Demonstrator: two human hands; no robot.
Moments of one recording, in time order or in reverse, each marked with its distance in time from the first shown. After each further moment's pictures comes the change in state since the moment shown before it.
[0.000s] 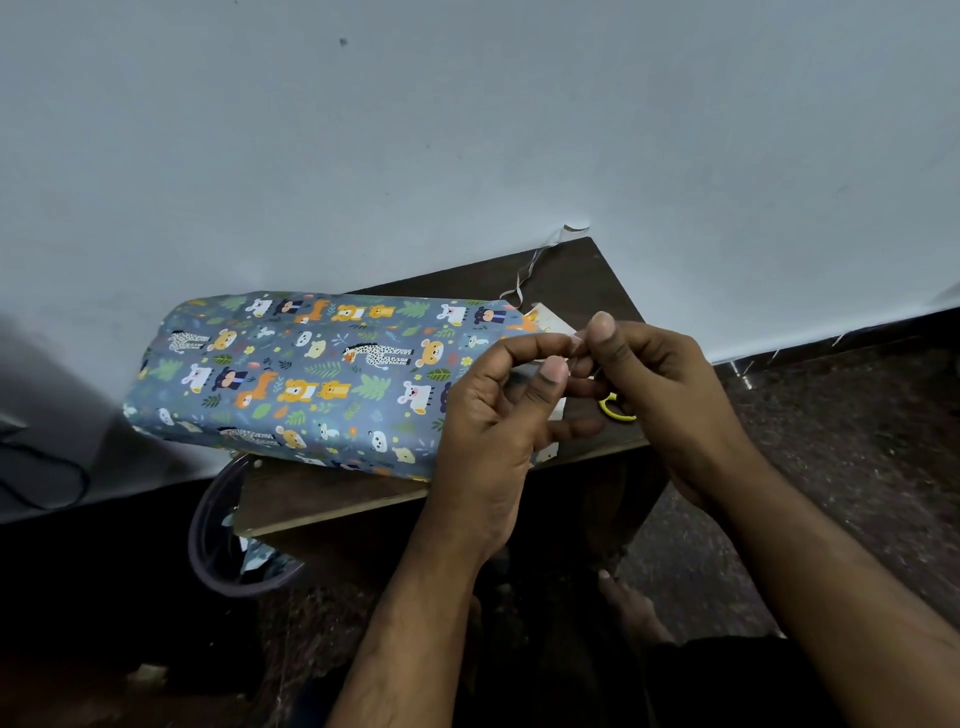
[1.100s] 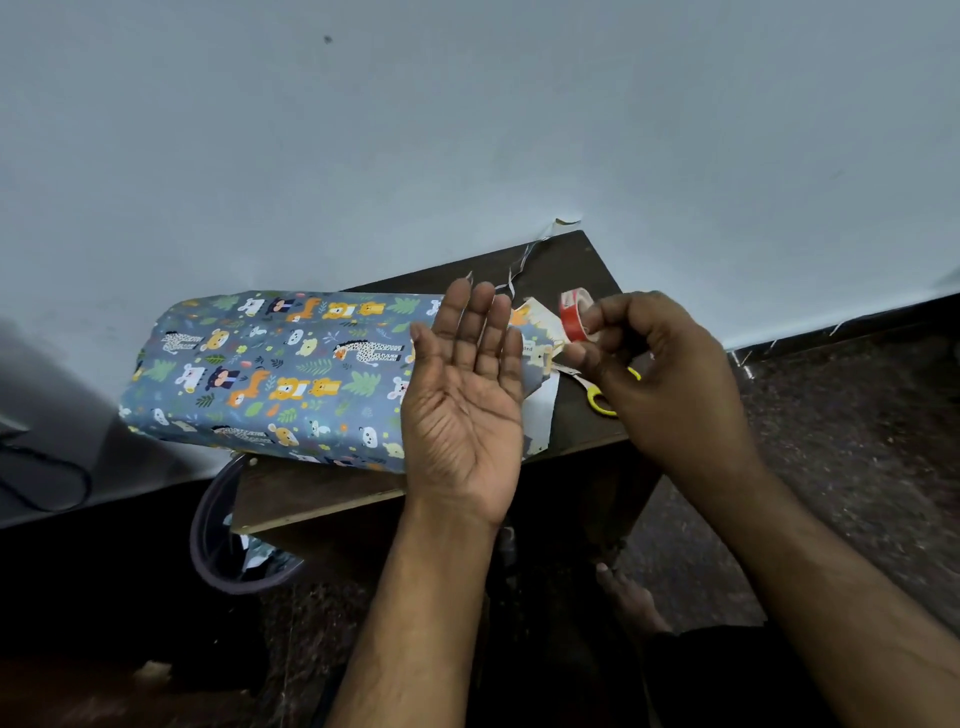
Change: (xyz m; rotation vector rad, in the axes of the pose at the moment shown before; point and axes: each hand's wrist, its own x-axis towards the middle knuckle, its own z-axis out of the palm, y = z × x) left_hand 0.017 0.006 0.001 -0.549 0.228 -0.067; right_hand -0.007 -0.003 -0.004 -0.404 0.175 -0.245
